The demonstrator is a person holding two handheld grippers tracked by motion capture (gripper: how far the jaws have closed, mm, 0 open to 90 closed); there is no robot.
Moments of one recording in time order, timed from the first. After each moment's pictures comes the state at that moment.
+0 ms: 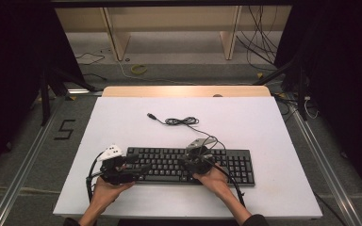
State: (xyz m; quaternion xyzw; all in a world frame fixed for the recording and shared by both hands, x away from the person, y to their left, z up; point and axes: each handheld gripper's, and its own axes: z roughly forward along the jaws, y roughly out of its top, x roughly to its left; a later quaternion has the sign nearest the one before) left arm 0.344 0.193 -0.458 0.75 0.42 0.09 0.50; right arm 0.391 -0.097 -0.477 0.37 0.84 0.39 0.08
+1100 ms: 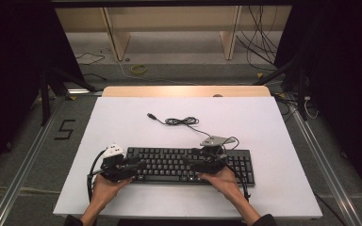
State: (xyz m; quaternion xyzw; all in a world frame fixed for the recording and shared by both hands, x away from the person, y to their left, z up) left arm 0.356 0.198 -0.471 0.77 0.44 0.11 0.45; right arm 0.376 -0.128 -0.449 0.38 0.80 0.46 0.09
